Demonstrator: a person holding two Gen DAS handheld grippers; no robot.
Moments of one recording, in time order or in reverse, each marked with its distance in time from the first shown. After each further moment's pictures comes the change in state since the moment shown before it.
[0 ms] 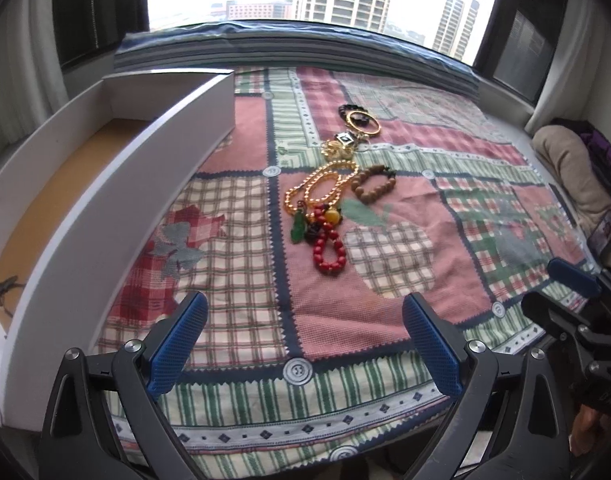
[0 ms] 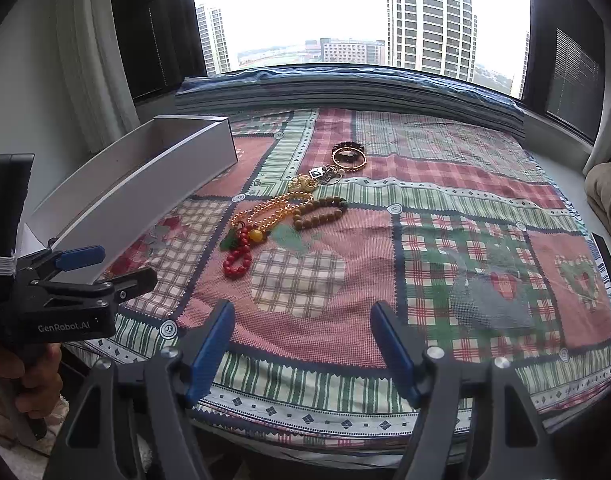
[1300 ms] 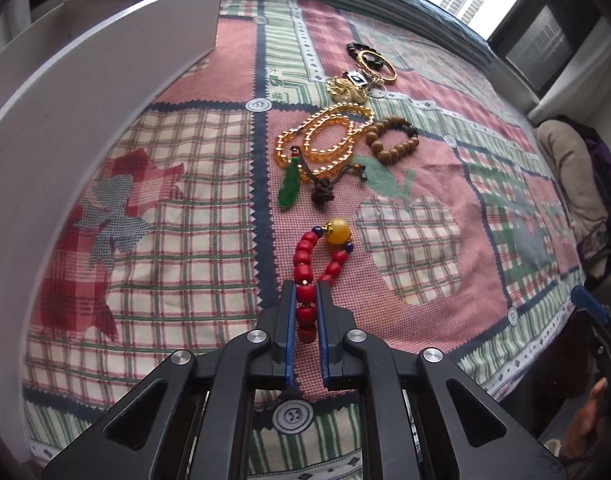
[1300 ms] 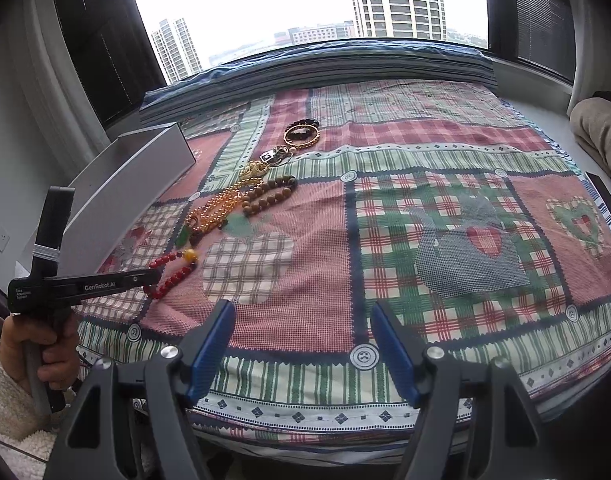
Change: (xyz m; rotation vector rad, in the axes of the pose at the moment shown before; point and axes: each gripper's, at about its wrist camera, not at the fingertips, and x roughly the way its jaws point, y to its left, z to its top) left arm 0.086 0.026 0.002 -0.090 0.217 -0.086; right arm 0.017 -0.063 -0.017 0.156 0.042 0.015
